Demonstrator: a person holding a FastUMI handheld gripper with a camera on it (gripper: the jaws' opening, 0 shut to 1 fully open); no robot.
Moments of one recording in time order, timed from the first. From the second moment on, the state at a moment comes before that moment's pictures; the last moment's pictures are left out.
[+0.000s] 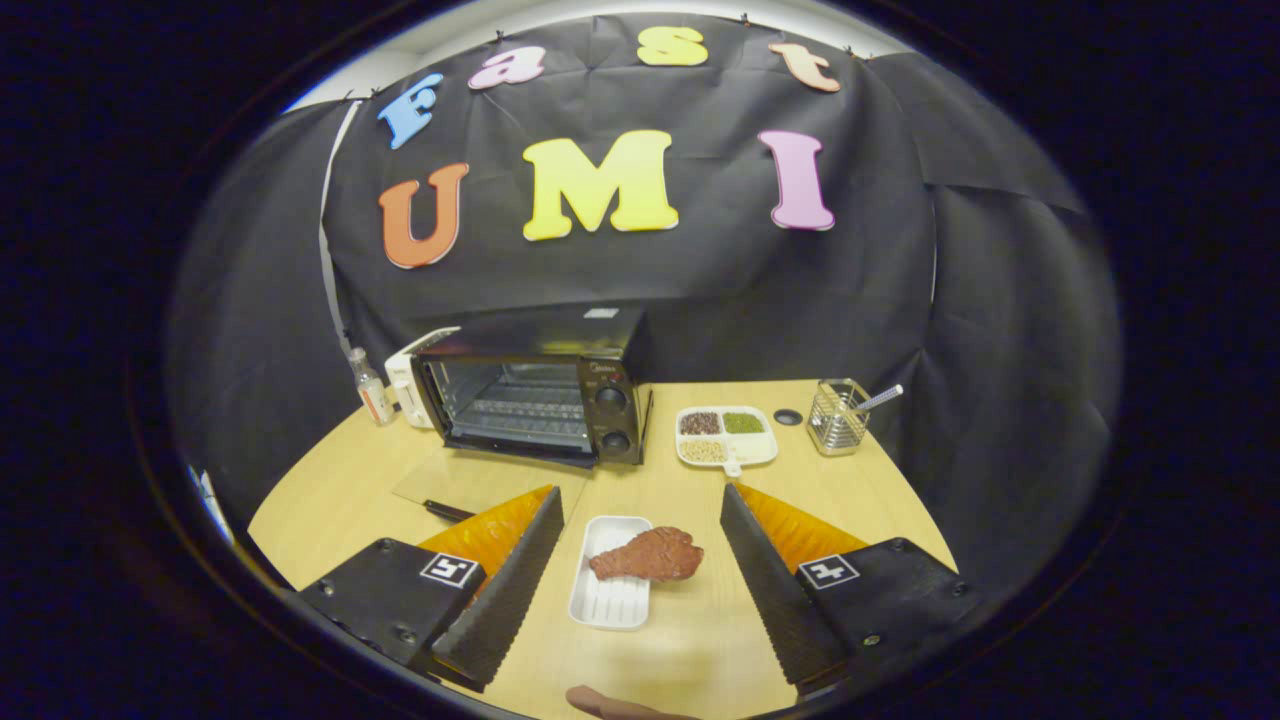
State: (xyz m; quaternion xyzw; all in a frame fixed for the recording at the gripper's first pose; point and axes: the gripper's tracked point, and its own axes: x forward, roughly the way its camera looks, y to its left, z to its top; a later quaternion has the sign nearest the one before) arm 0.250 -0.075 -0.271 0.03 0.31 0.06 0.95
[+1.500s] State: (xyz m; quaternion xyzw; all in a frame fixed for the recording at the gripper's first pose) arm 0.237 -0.048 -0.328 0.12 0.46 0.13 0.87
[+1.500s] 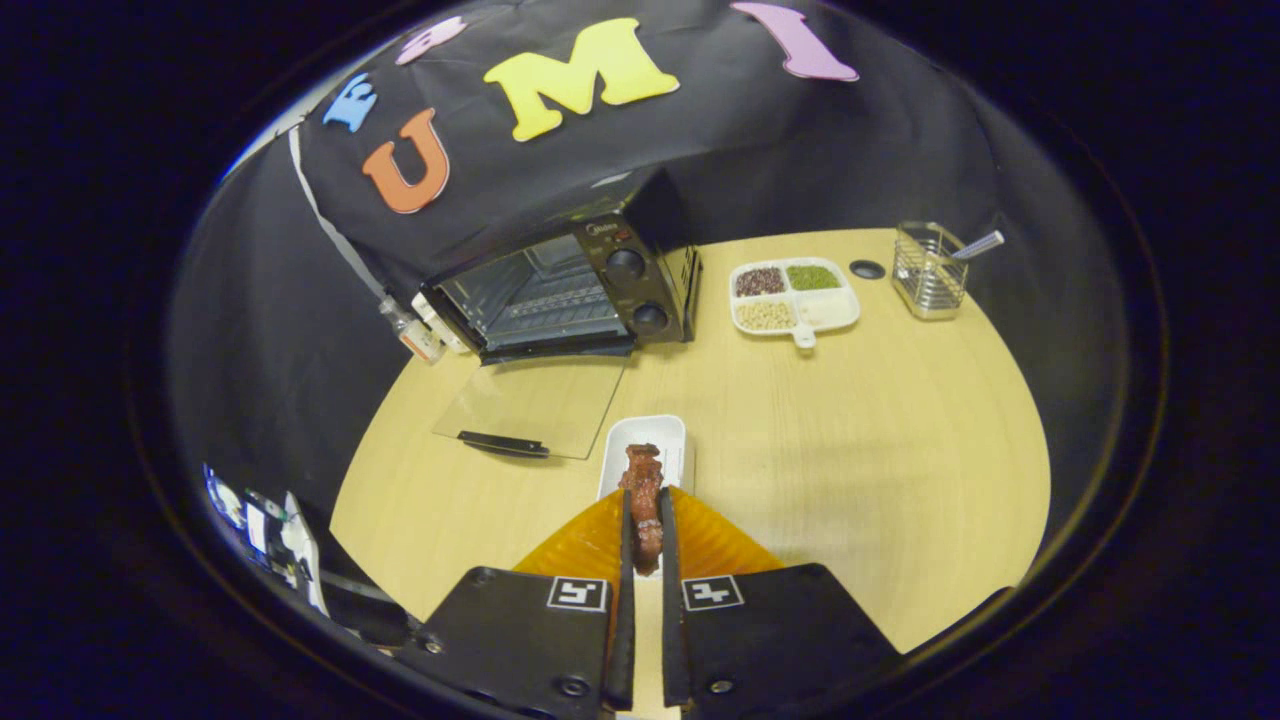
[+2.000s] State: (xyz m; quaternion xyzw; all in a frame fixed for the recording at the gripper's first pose) arm 0.228 0.056 -0.250 0.03 0.37 0.13 0.92
